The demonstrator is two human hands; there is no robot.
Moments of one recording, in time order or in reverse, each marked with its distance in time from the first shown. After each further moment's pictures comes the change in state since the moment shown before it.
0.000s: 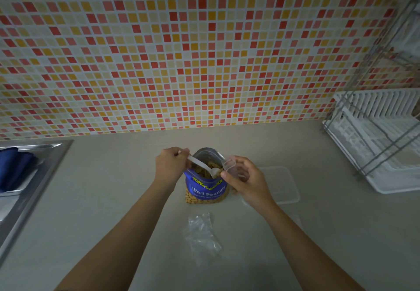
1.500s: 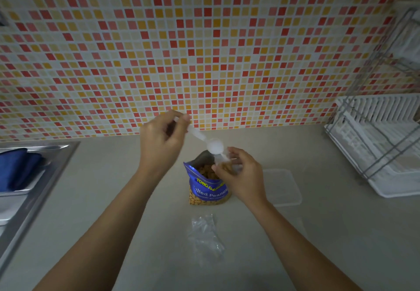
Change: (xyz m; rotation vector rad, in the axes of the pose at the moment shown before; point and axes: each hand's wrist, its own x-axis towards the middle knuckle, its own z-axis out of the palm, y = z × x) left_hand -0.041 0.073 -0.056 0.036 0.221 0.782; right_hand 0.002 -0.035 0.021 -0.266 0.206 -0.169
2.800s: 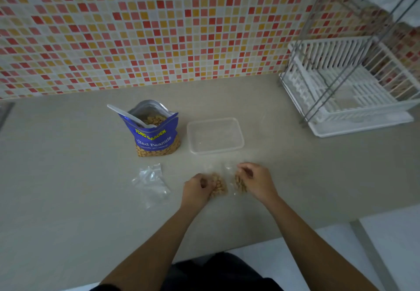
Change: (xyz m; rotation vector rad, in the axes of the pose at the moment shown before) left_hand -0.247 0.001 0.177 0.097 -0.680 -0.750; right_hand -0.098 0.158 -0.147 -0.313 -0.211 0.331
